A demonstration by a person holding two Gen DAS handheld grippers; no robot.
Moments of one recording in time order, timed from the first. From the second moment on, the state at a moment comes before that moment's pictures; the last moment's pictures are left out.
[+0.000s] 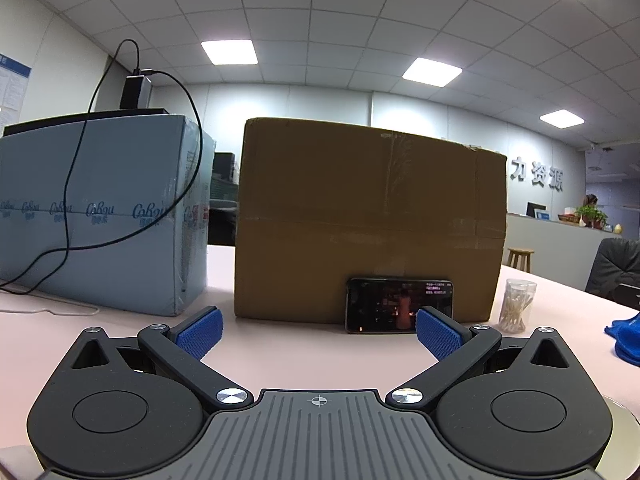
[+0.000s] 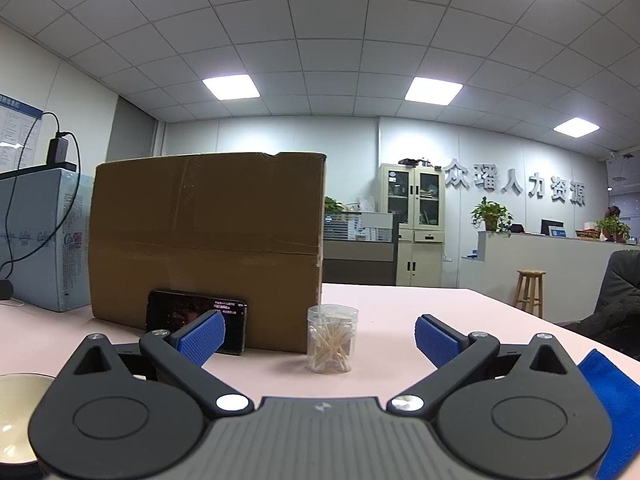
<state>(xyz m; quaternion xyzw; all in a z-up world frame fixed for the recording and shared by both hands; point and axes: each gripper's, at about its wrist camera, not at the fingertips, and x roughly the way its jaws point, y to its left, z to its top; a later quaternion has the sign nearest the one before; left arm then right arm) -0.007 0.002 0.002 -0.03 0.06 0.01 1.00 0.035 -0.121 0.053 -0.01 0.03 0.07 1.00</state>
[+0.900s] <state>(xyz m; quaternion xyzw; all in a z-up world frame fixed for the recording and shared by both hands) -0.007 -0.012 -0.002 -0.02 0.12 -0.06 0.99 0.017 -0.084 0.063 -0.12 0.12 0.28 0.95</state>
